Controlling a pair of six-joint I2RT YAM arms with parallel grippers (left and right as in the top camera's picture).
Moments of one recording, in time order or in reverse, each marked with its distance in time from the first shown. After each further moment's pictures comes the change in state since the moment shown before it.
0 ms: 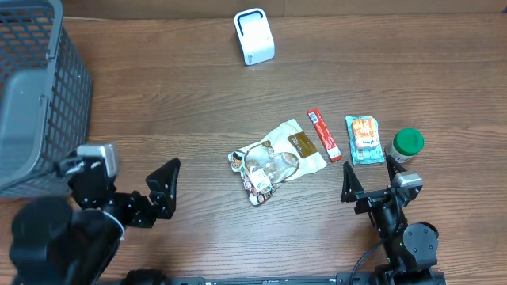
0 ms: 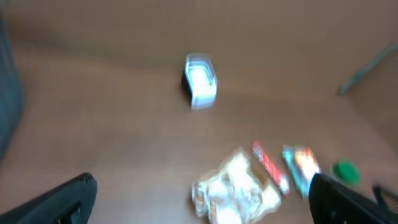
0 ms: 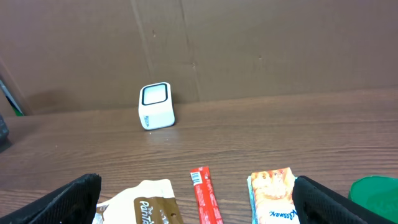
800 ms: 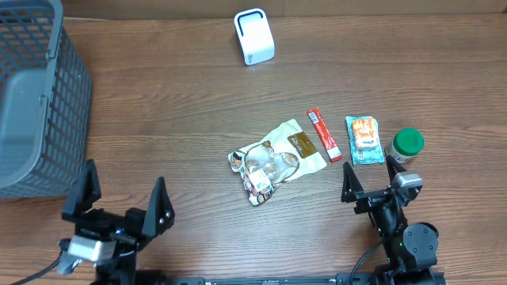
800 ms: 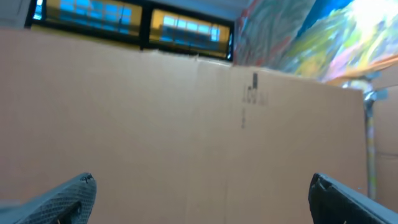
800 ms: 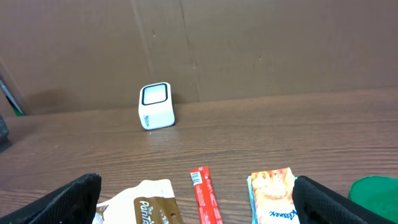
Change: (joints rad) left arm 0.003 -0.592 -0.878 1.272 -0.085 0.000; right arm 0.000 0.000 0.000 0.000 0.000 0.000
